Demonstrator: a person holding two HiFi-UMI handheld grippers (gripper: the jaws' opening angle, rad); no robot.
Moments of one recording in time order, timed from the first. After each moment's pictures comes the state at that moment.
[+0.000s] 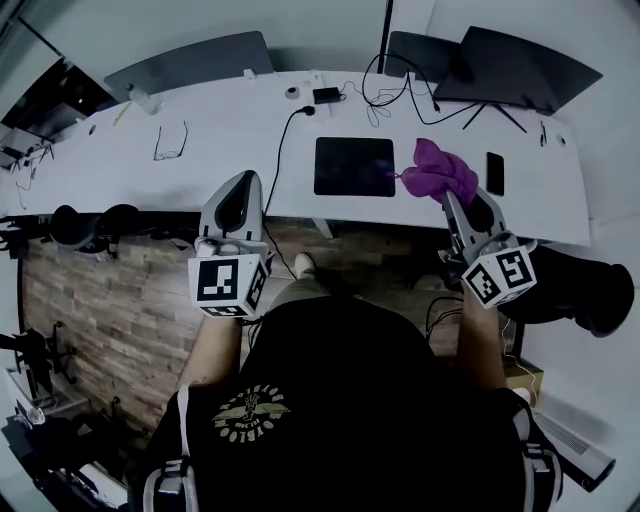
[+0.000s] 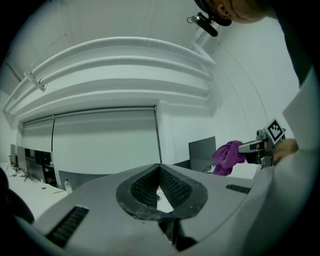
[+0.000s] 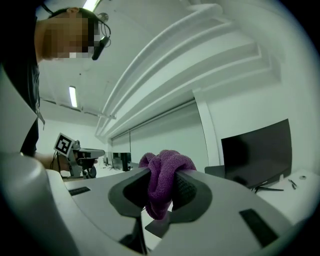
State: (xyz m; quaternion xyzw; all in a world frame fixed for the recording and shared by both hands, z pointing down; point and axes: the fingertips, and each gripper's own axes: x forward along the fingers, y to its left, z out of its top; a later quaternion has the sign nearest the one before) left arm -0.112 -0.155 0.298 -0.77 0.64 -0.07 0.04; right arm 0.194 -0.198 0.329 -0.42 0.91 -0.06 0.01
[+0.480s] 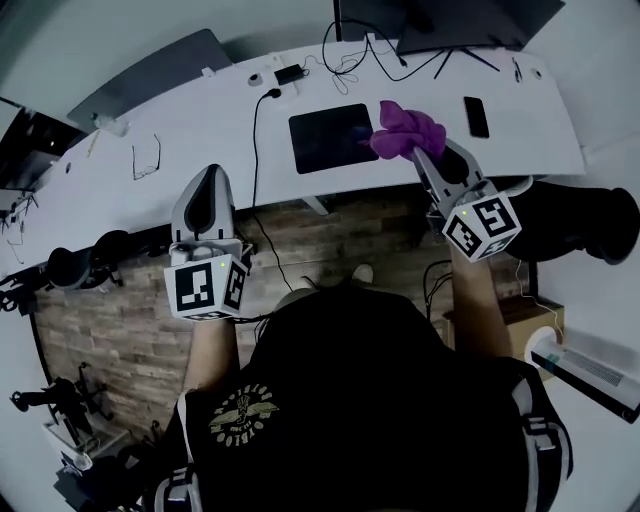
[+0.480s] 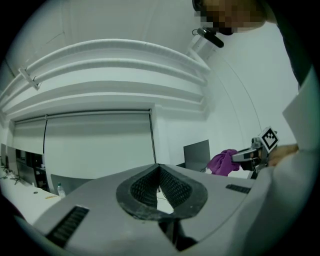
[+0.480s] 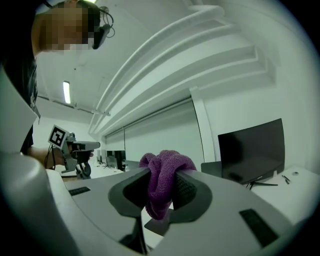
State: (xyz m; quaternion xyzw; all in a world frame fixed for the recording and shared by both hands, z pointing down) left arm -0.120 -0.154 0.280 -0.79 0.61 -0.06 0.05; right arm 0.177 -0.197 0.345 -0.44 0.89 -0.07 0.01
